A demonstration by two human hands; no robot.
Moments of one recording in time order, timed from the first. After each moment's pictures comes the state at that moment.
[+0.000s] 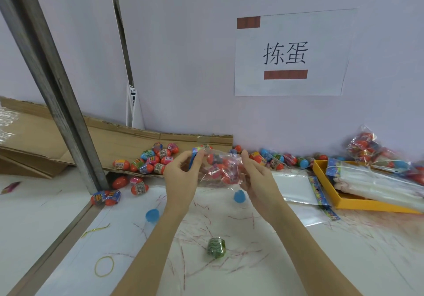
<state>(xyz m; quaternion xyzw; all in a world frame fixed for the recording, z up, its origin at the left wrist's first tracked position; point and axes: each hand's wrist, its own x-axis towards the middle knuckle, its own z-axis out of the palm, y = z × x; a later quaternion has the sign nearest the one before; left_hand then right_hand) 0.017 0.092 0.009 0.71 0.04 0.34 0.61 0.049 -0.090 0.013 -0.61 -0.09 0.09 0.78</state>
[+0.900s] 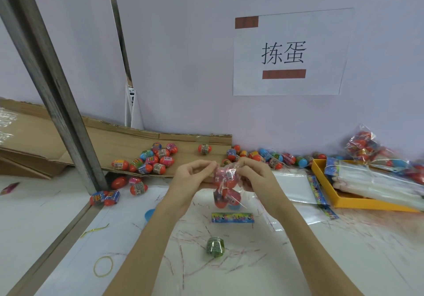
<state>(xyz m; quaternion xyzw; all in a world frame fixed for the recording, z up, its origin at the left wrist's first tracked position) 0.018 0.096 0.009 0.66 0.00 0.05 0.75 0.042 -0.103 0.025 -0.68 -0.25 0.04 0.69</state>
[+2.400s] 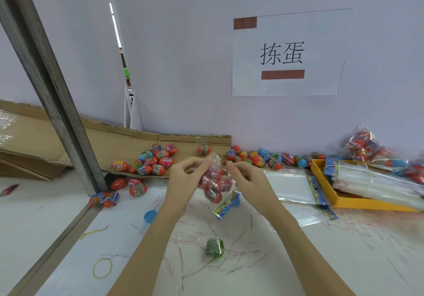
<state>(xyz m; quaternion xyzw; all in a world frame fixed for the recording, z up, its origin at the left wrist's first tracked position) 0.019 0.096 0.006 0.72 0.03 0.20 0.67 0.047 -0.089 0.010 -0.77 -0.22 -0.03 0.60</state>
